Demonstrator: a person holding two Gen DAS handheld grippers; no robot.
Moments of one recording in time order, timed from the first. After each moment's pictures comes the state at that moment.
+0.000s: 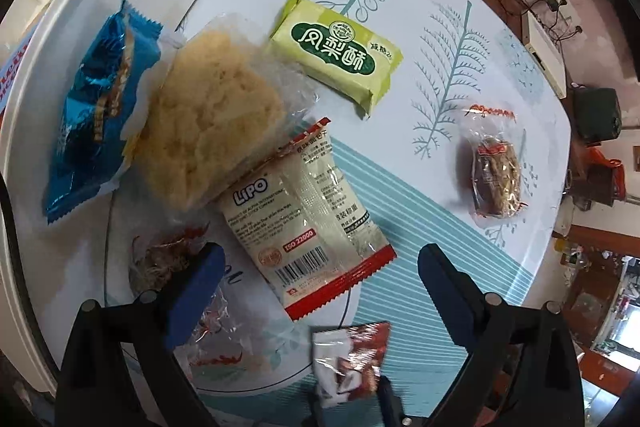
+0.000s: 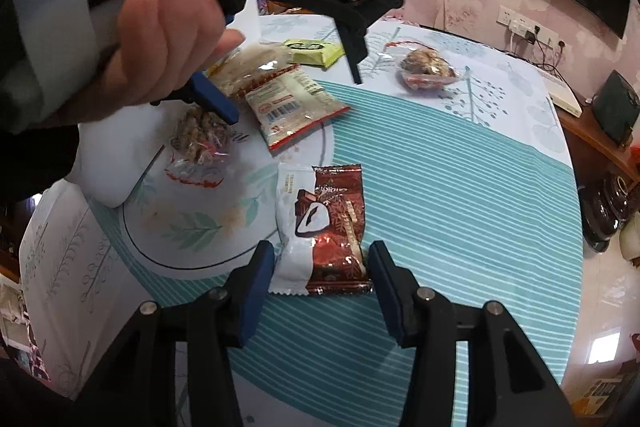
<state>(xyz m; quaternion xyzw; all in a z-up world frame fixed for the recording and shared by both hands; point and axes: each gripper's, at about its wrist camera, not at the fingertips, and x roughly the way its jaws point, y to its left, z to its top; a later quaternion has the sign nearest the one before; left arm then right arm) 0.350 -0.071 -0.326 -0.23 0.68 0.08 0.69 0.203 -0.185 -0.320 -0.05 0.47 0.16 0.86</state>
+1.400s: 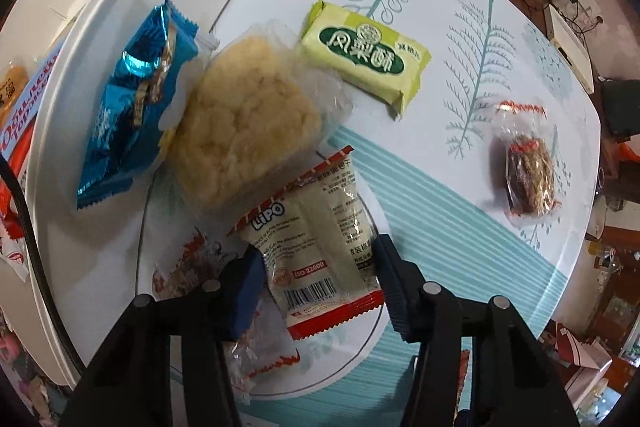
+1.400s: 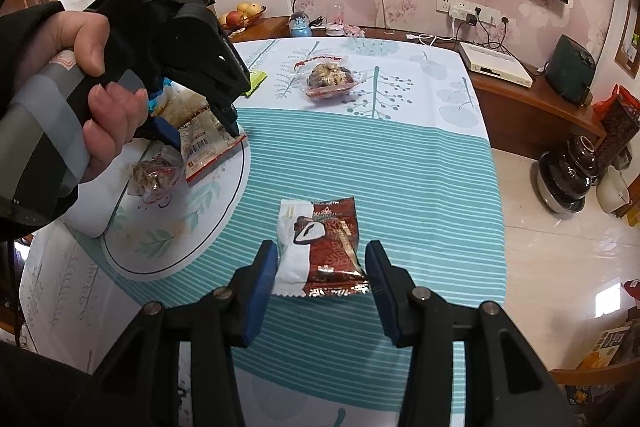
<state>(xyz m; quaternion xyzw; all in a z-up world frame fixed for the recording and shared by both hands) 0.344 -0.069 -0.325 -0.17 0.69 0.12 0.69 0.190 -0.234 -0.295 0.00 0.46 0.09 0.88</state>
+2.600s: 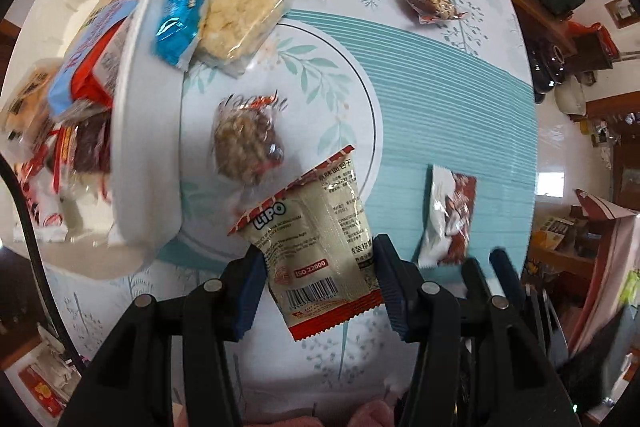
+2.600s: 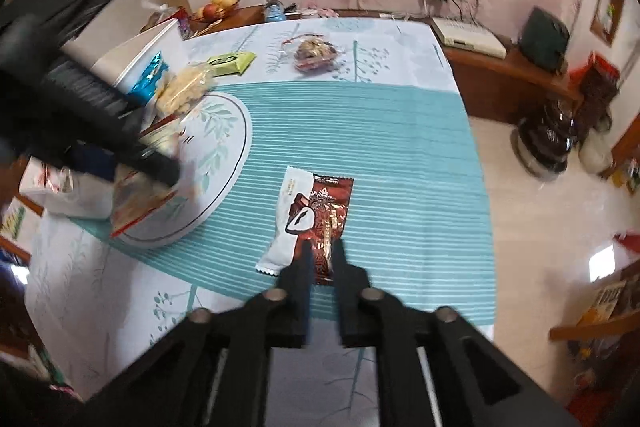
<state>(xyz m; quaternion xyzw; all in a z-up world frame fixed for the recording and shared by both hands) 0.208 -0.089 -0.268 -0.06 0.71 -0.02 0.70 0.159 -0.230 -0.293 0.03 0.49 0.03 0.87</state>
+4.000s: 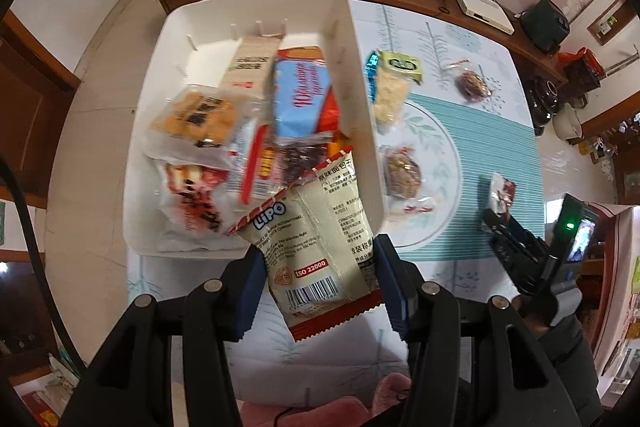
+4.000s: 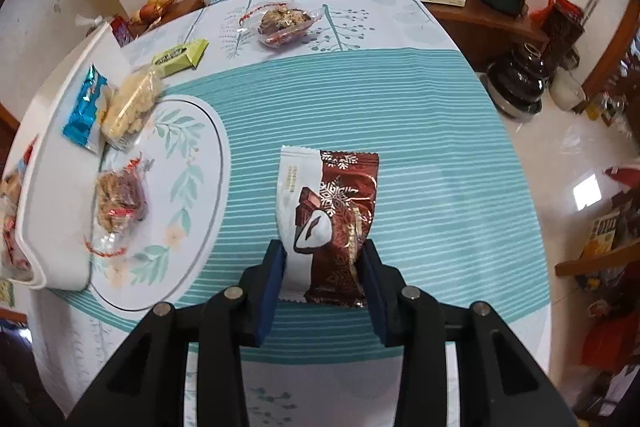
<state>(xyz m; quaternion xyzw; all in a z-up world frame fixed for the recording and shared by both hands) 0.168 0.082 -0.163 -0.03 0.62 -0.01 0.78 0.195 -0.194 -0.315 0.09 0.53 -0.07 0.84</state>
